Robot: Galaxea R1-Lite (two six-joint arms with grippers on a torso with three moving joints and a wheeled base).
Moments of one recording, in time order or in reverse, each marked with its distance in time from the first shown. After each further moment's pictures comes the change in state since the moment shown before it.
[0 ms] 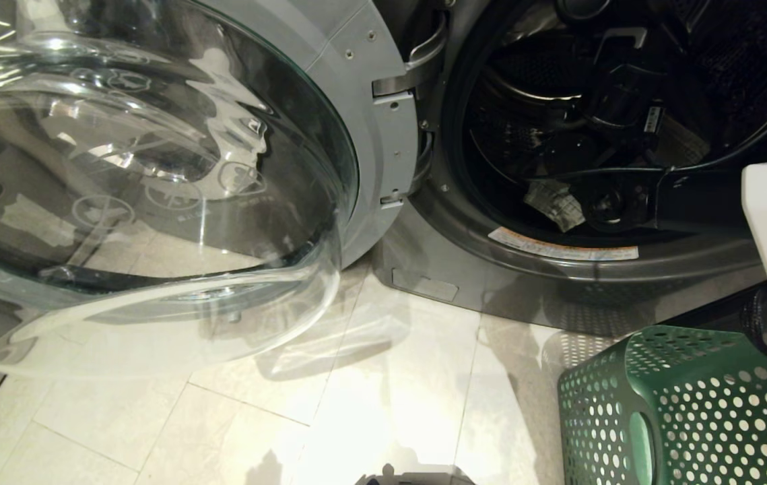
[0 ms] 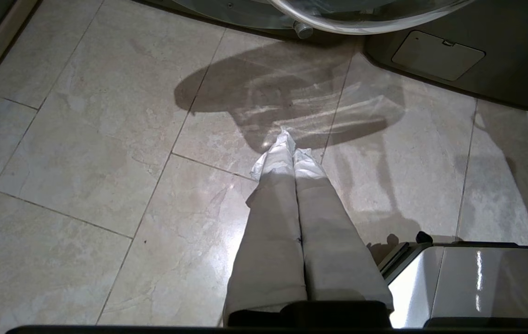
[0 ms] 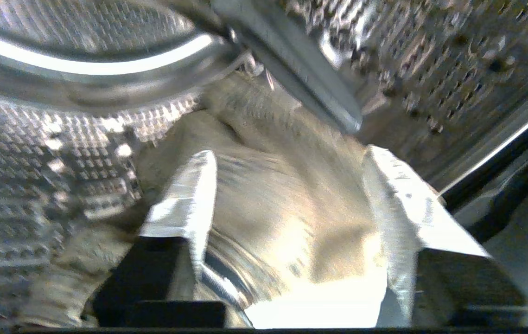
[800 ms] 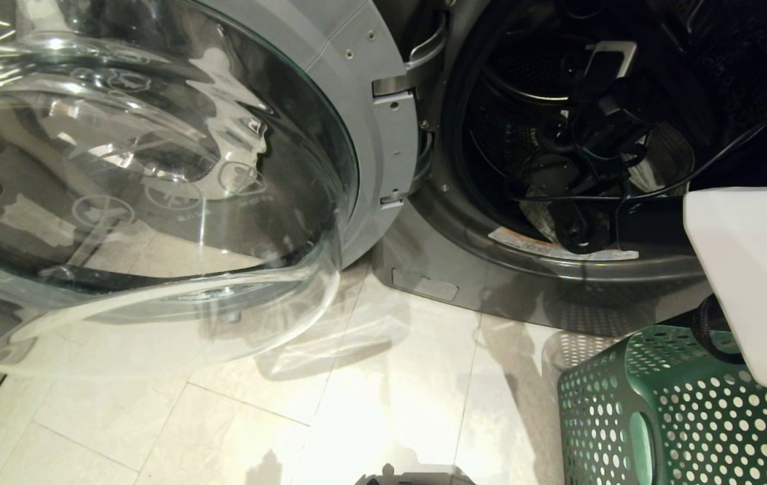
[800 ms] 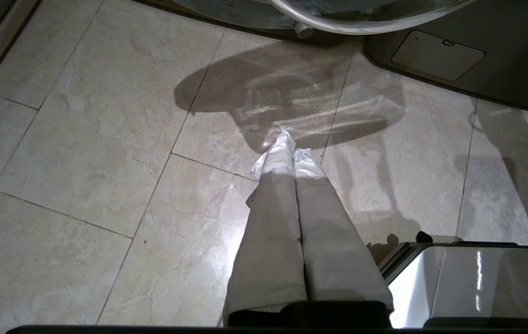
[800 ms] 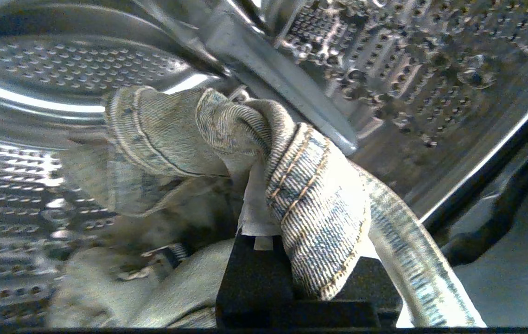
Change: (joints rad) left arm 0.000 0.000 0.000 0.000 0.000 0.000; right arm -0.002 0.101 -0.001 -0.359 0.005 -0.207
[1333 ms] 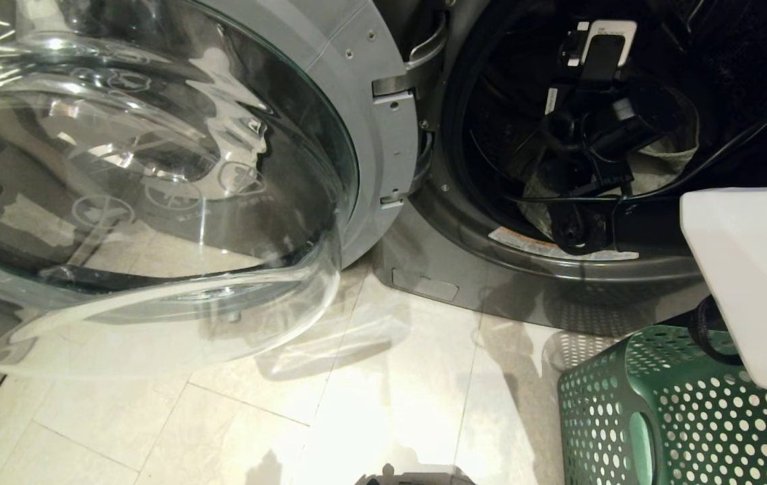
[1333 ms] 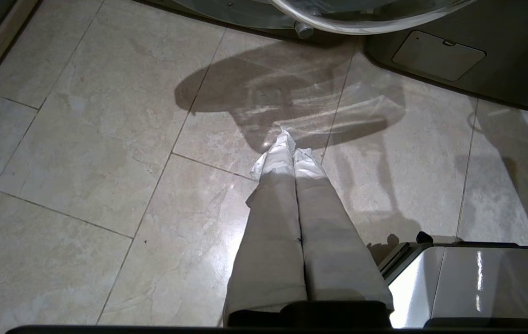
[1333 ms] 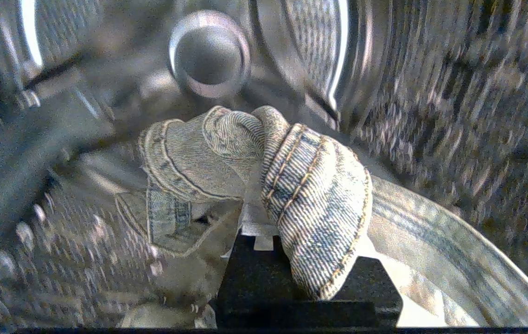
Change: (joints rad) left arm 0.001 0.000 0.000 0.000 0.000 0.000; right arm 0.014 0.006 0.001 -0.163 0.302 -0.010
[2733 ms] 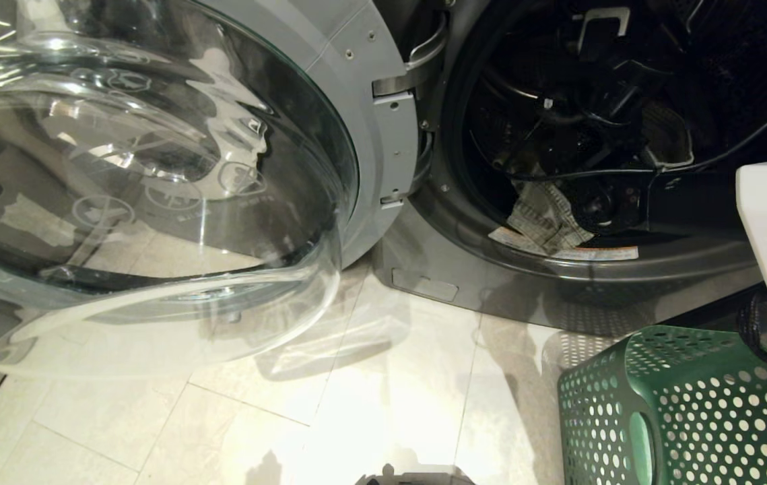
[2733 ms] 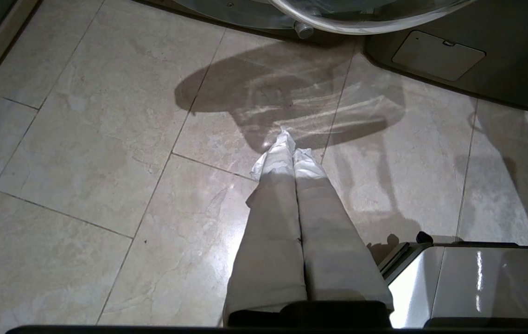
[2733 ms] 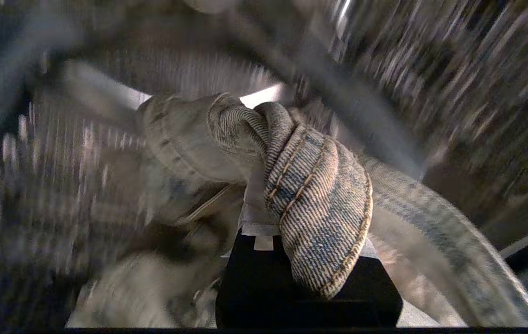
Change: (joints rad) left arm -0.001 0.000 0.000 0.000 0.000 0.000; right arm 0.024 -0.101 0.002 0.369 -0.108 0.116
